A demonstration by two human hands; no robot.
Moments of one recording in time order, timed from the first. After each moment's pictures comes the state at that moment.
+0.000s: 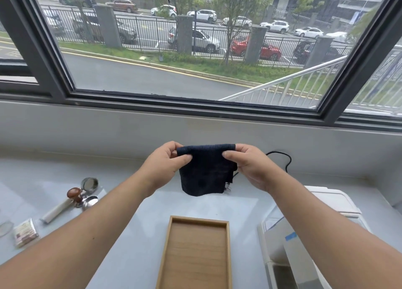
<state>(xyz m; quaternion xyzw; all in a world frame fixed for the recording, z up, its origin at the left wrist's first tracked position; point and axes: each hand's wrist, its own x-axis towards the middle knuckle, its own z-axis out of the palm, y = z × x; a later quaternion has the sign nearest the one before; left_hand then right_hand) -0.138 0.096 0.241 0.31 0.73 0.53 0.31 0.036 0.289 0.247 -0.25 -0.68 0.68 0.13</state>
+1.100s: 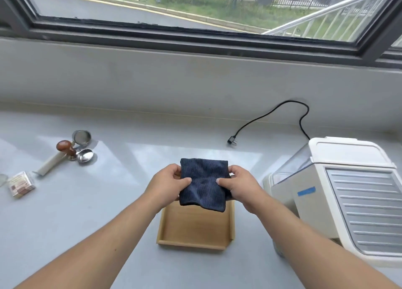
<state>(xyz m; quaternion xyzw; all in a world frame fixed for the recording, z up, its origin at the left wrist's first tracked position) -0.080 0.058 0.055 0.15 0.80 0.42 0.40 0.083 0.224 0.048 -0.45 -0.59 0.67 0.02</state>
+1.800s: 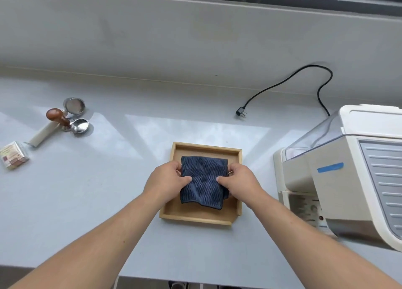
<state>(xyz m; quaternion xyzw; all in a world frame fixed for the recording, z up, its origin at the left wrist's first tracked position) -0.066 0.030 -0.015 0.23 0.89 0.19 0.33 0.096 0.191 -0.023 -0.50 -0.71 0.50 -0.06</state>
